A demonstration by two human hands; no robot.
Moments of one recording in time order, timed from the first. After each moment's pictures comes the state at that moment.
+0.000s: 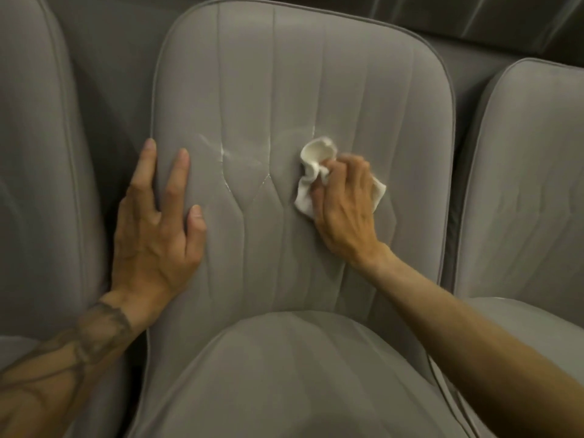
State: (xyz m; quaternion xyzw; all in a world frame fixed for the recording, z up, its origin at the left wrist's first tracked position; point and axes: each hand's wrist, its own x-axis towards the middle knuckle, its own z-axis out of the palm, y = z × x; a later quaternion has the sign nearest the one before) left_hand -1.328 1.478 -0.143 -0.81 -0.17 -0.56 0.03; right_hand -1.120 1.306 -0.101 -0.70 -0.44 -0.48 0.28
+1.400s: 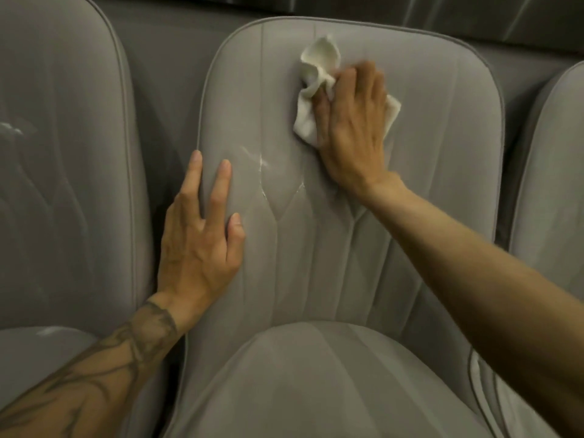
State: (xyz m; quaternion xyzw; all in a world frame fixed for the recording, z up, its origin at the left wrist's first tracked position) left_hand -1.326 1.478 -0.146 -0.81 -0.19 -0.55 0.03; right_hand -1.132 1.374 0.002 -0.65 -0.44 -0.52 0.33
